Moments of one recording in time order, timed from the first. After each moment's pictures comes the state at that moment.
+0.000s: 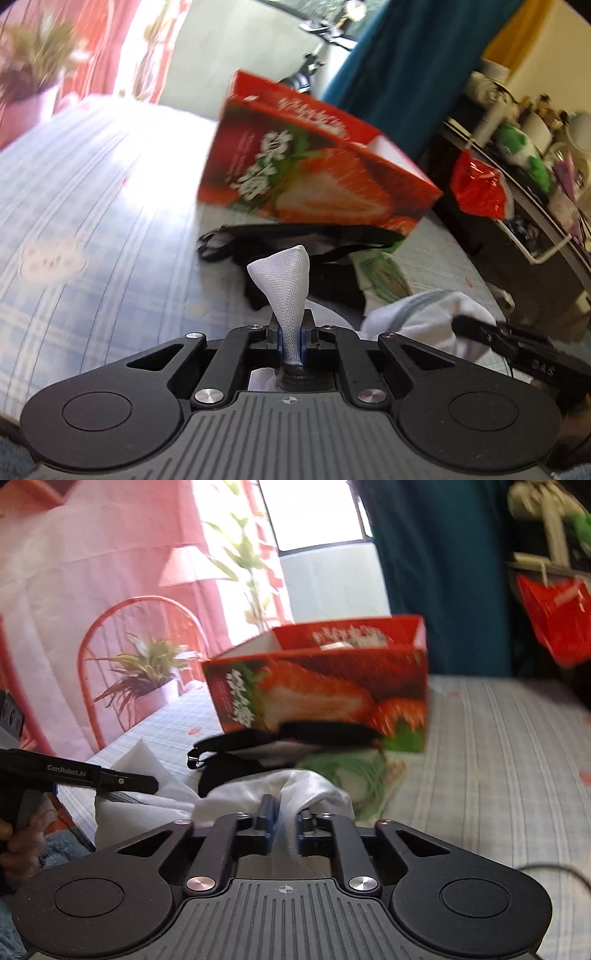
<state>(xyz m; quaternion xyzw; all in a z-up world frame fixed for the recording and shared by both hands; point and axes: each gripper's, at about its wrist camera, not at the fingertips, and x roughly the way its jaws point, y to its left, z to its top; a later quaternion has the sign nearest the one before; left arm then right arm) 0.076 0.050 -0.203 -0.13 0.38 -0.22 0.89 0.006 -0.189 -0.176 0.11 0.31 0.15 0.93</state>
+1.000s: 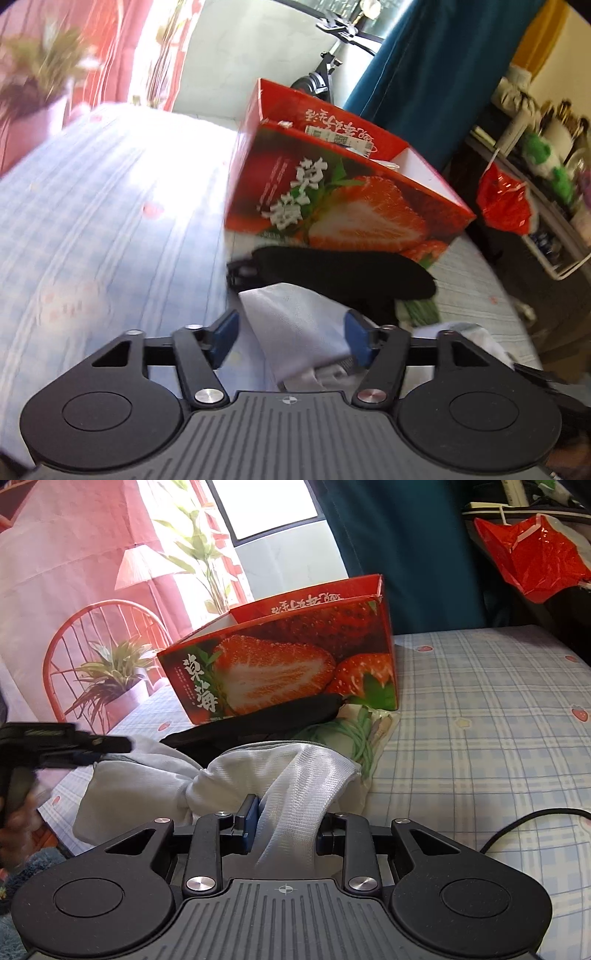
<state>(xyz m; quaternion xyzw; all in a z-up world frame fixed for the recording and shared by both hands) 0.110 0.064 -0.190 -0.12 0.39 -0.21 0.89 0.017 -0.199 -0.207 0.16 0.34 0.11 0.92</state>
